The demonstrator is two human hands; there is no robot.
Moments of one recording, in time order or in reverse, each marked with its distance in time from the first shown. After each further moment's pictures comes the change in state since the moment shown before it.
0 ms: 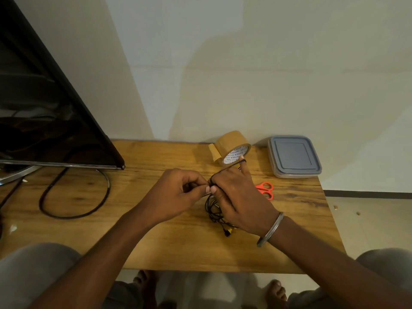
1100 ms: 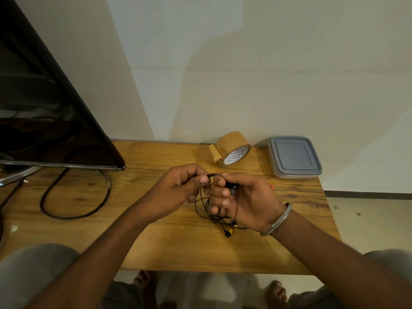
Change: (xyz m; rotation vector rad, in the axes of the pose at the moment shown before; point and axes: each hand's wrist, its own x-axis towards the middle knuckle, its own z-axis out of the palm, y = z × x) left_hand 0.004 0.005 -0.004 -0.324 -0.092 -0.023; right_hand 0.009 -0.010 -0.018 1.981 -0.359 0.501
